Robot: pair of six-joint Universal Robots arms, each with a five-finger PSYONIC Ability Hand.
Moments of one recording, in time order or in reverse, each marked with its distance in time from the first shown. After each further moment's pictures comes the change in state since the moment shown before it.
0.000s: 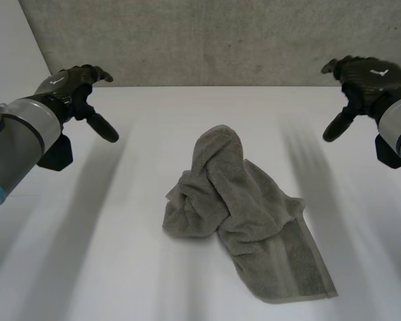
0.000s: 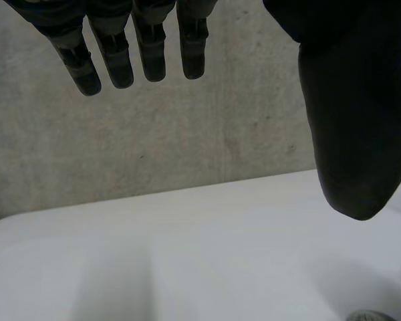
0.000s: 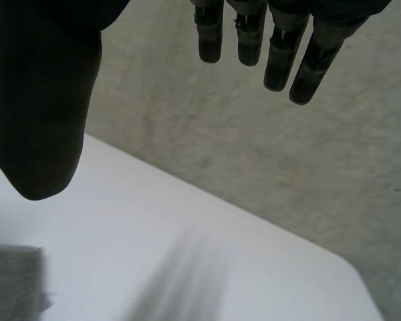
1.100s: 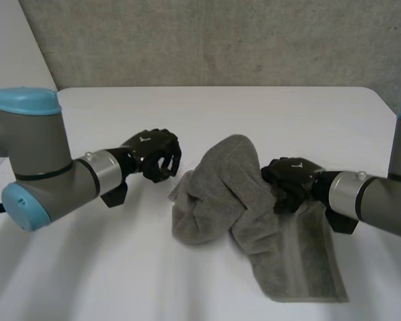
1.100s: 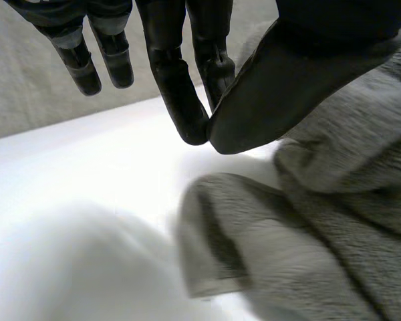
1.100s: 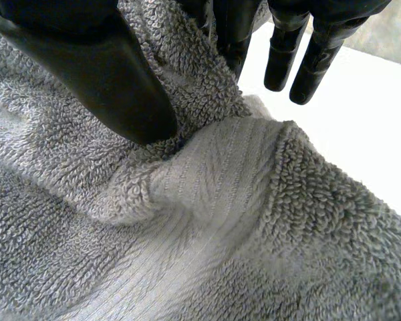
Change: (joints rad) left arm -0.034 -0.313 0.022 0.071 0.475 0.242; right arm -0.024 0.275 0.068 0.176 -0.472 -0.245; left_hand 1.009 1.032 0.000 0.000 1.094; right_hand 1.002 0.973 0.000 0.000 1.048
